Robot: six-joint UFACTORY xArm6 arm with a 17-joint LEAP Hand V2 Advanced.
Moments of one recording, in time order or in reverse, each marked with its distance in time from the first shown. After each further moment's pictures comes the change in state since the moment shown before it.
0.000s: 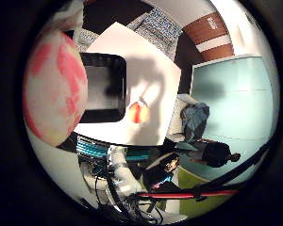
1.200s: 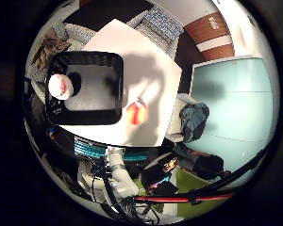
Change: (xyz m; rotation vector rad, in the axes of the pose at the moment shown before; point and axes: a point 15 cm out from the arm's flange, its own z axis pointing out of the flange) arm 0.042 0.009 -0.002 -0.029 0.019 0.026
